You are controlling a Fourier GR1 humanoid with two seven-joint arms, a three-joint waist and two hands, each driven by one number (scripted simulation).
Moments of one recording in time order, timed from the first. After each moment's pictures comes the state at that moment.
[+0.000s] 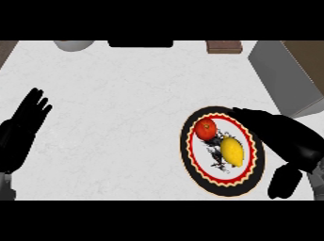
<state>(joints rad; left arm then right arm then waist) -0.04 0.44 -0.02 -1.59 0.43 0.11 0.17 -0.30 -0.63 0.39 -1.87 0.35 0.62 0.53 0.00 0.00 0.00</state>
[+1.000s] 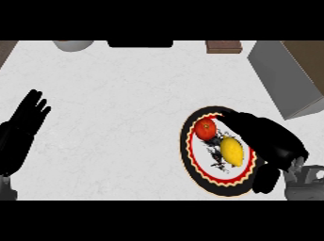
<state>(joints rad) -0.02 0.35 0.07 -1.63 0.34 0.03 0.23 -0.26 -0.44 0.35 -1.79 0.64 0.69 0.38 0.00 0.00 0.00</state>
